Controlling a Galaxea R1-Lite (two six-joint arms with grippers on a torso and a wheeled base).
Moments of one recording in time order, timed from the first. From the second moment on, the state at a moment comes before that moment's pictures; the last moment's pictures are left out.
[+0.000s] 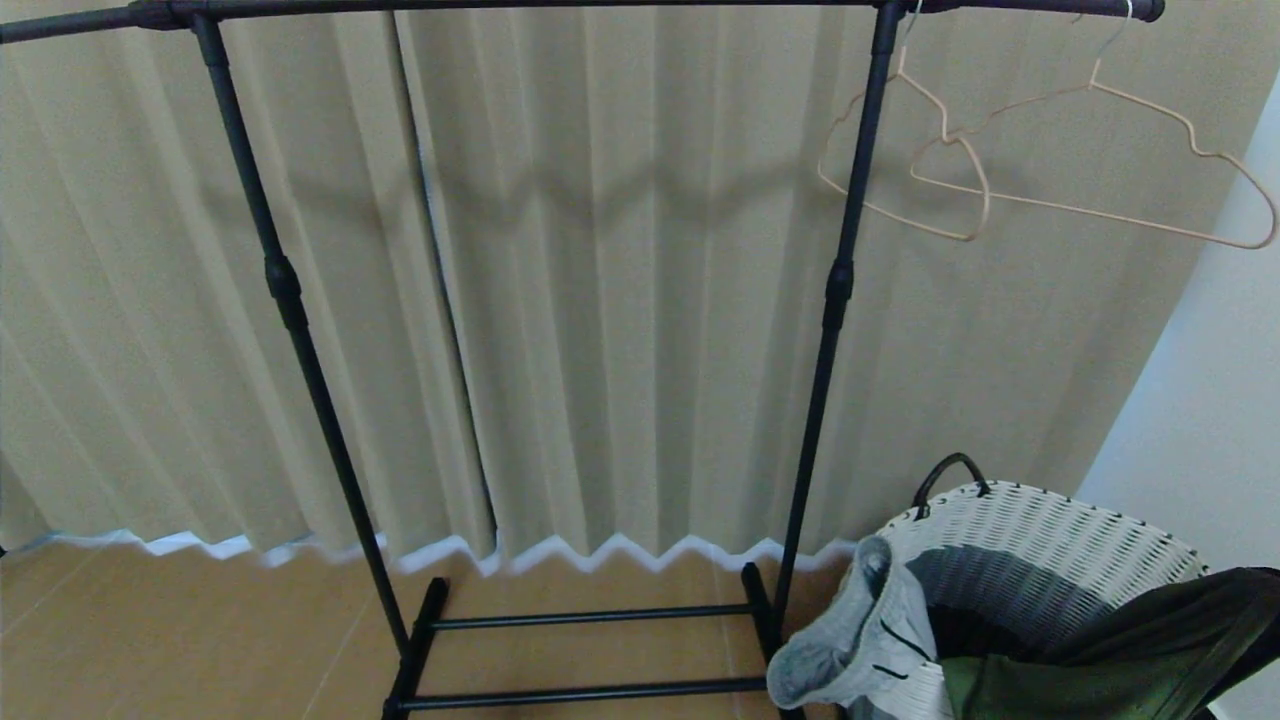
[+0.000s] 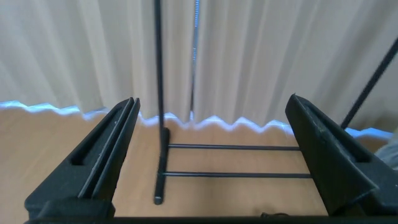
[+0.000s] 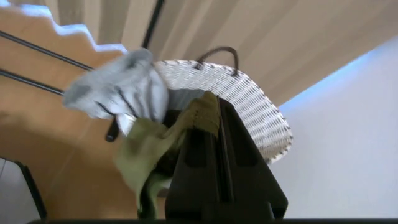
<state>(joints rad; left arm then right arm) 0.00 0.00 -0.03 0.06 0.06 -0.04 0.09 0.79 -0.40 -0.01 -0.06 -0.41</state>
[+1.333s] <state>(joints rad) -0.01 0.23 -0.23 -0.11 -0.37 0.05 0.55 1.06 -0.79 -0.02 0.11 -0.20</state>
